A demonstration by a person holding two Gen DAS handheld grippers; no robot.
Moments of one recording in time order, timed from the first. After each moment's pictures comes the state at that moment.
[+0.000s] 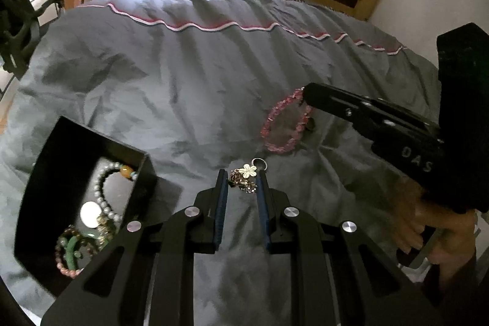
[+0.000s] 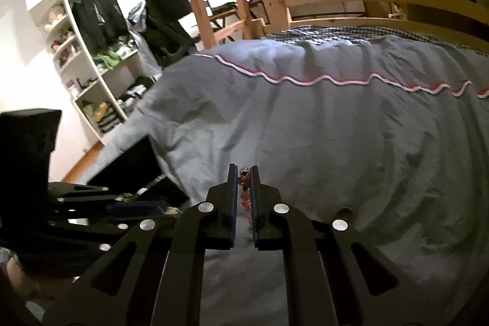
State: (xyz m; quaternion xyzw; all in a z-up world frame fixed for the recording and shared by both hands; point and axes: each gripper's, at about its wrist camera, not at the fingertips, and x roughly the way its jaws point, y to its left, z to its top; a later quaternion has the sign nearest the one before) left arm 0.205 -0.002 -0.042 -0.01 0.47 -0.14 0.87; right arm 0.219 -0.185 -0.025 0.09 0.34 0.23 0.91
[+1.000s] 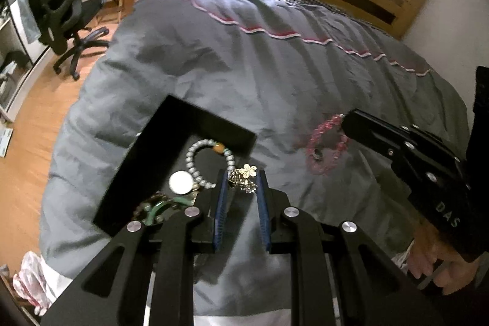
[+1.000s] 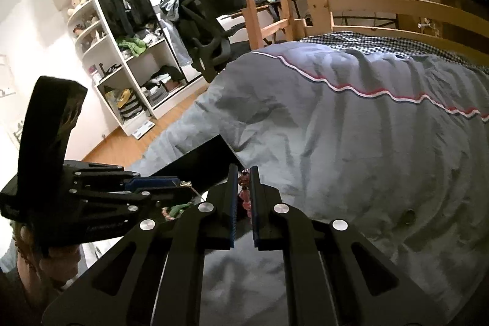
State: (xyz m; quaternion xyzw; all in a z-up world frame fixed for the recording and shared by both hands) left arm 0.179 0.086 0.001 -0.04 0.50 -0.06 0.86; right arm 0.189 -0.093 0.017 0.06 0.34 0.28 0.90
